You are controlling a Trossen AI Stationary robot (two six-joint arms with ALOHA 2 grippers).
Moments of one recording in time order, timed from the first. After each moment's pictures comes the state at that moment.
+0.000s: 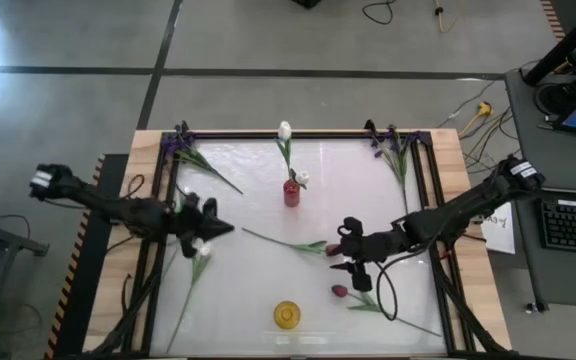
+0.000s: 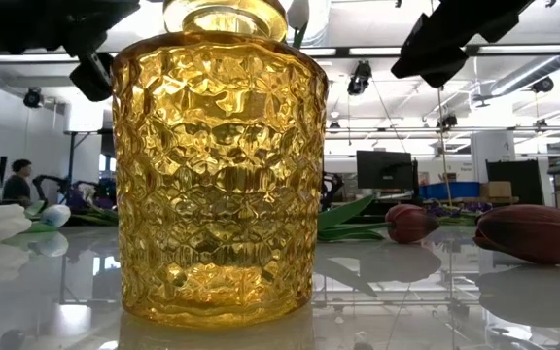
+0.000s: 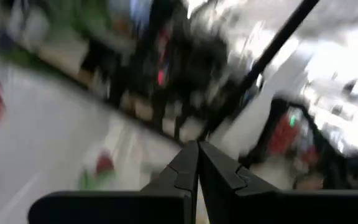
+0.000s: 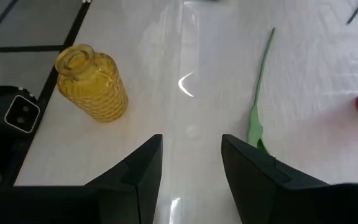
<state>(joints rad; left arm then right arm) -0.33 0.69 0.22 0.52 -0.20 -0.63 0.40 1.32 0.82 -0.16 0.19 0.31</state>
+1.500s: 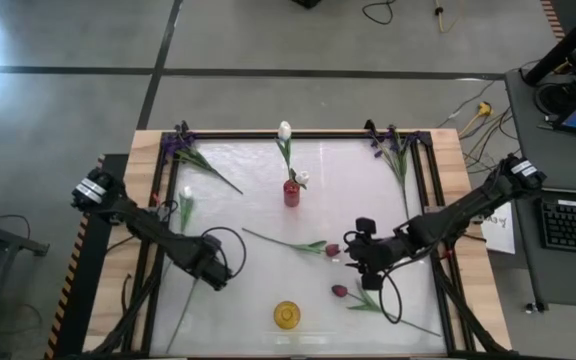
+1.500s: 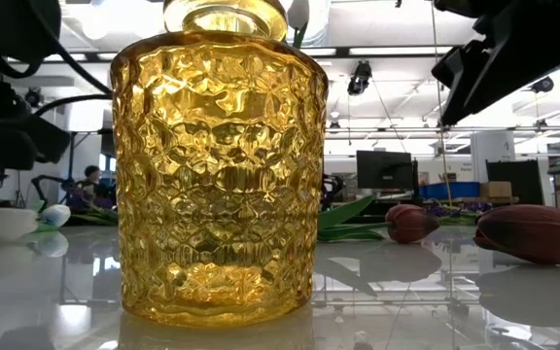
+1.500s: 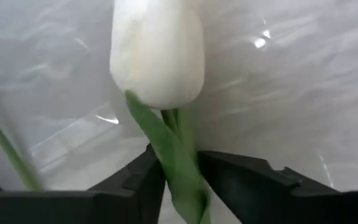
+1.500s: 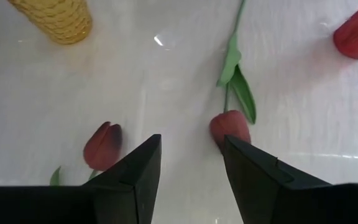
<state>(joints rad) -0.55 1.57 0.76 -0.82 0.03 -1.57 0.46 1.30 0.81 -0.42 0.26 0.34</state>
